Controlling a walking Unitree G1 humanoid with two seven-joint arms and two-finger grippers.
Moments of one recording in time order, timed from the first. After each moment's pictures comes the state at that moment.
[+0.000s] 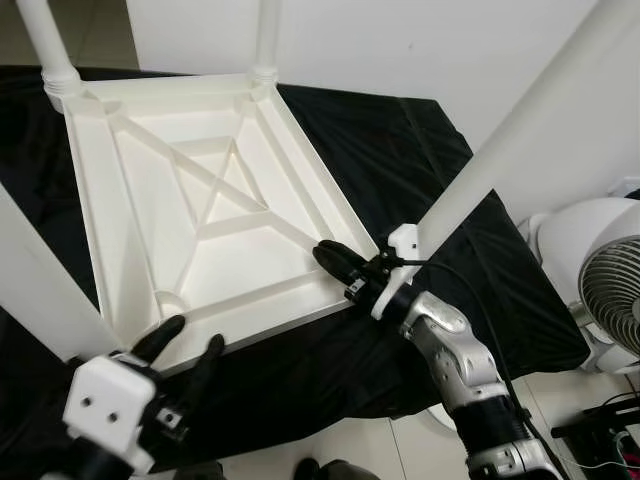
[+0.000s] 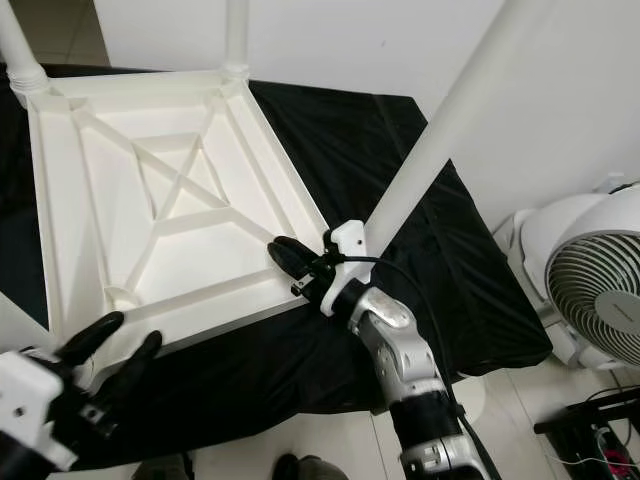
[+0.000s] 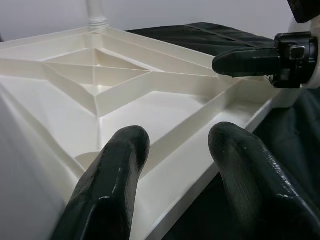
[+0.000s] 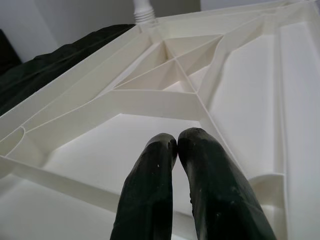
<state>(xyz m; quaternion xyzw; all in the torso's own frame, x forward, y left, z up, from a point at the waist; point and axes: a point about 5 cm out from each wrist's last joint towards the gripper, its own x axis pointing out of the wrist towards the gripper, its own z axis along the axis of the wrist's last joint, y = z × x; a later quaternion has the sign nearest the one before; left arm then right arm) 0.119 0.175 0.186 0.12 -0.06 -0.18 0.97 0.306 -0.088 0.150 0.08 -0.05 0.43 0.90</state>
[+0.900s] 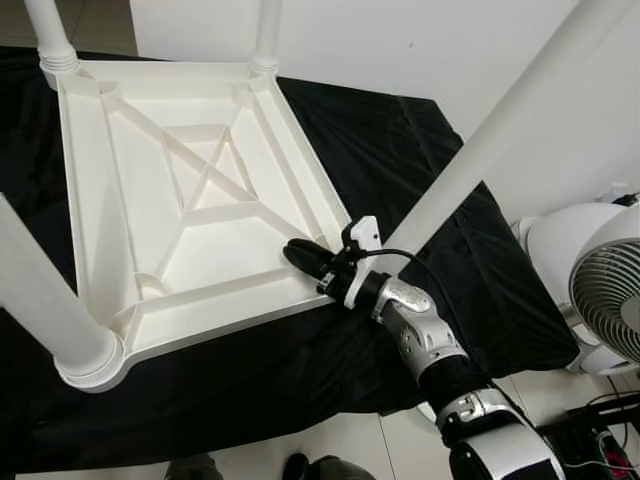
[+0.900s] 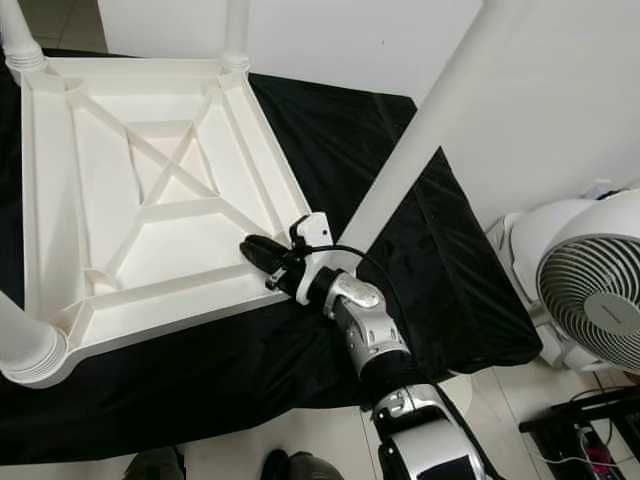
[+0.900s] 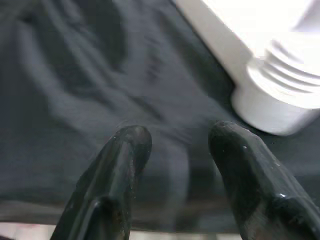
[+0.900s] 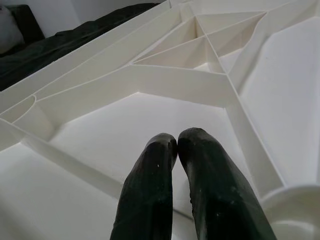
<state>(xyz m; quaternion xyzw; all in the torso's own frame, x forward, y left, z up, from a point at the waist) 0.049 0.303 0.166 0.06 0.04 0.03 1.00 0.331 -0.059 0.138 0.07 -0.05 0.48 0.87</state>
